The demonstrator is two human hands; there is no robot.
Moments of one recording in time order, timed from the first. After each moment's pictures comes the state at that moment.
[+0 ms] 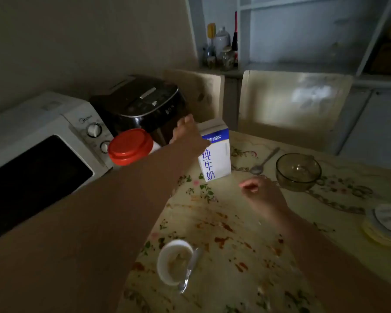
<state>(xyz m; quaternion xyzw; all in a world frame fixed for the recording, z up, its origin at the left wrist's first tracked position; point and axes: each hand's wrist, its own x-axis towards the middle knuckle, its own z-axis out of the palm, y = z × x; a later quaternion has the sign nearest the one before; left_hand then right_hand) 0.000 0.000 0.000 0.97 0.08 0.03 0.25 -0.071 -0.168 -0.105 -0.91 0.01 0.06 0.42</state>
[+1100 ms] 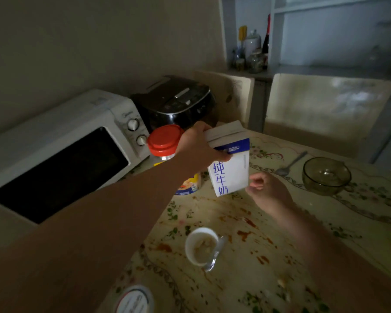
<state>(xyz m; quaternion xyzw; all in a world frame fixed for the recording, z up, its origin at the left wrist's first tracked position) -0.080 0.041 0.031 0.93 0.05 0.09 0.34 -0.093 -0.128 -0.072 -0.90 0.02 0.08 0.43</state>
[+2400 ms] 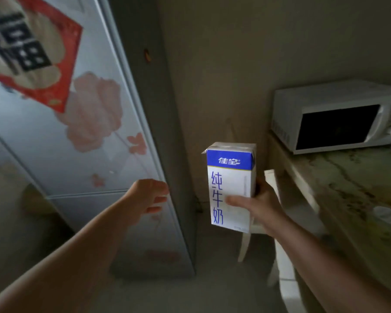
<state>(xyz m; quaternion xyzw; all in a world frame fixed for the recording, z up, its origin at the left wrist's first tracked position) -0.924 0.329 0.081 0.59 0.55 0.24 0.54 -0.697 0.210 0.006 -0.63 -0.37 0.32 0.60</state>
